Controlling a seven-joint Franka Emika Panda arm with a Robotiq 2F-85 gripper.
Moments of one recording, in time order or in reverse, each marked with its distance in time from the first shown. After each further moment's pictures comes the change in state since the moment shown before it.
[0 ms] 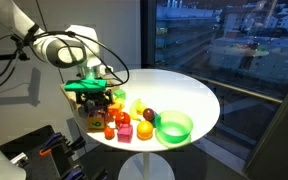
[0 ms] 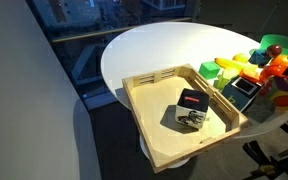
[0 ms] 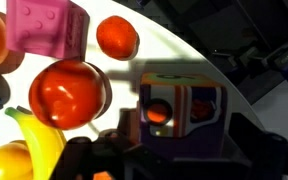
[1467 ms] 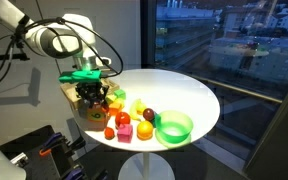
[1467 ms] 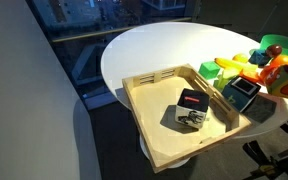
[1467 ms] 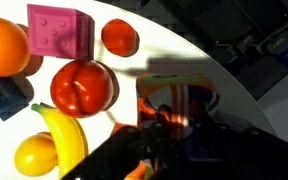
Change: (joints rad) arm 0.002 -0.099 0.020 0.007 -0.022 -0.072 0.118
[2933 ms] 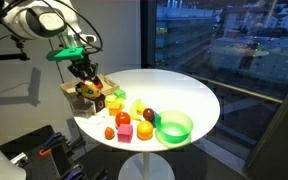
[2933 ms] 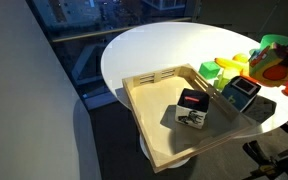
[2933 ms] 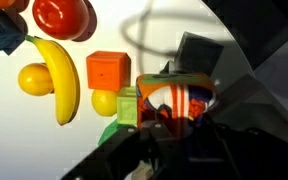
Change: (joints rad) arm 0.146 -0.119 0.101 0.065 0.065 -0.035 0.254
